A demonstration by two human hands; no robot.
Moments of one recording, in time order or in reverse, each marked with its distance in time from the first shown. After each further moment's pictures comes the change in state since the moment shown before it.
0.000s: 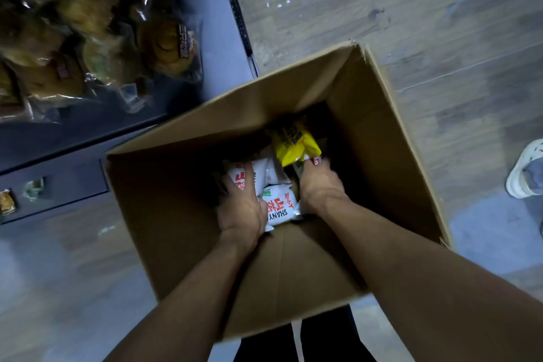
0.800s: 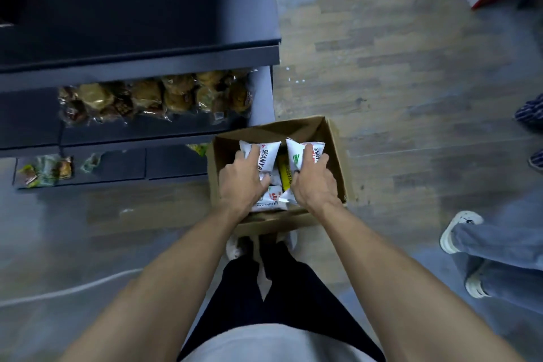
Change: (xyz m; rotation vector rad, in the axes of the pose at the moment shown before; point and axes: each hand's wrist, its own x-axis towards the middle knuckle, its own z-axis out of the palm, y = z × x) left_hand -0.184 -0.016 -0.213 -0.193 0.316 0.100; right_hand -0.241 -0.018 -0.153 -0.030 0.270 -0.239
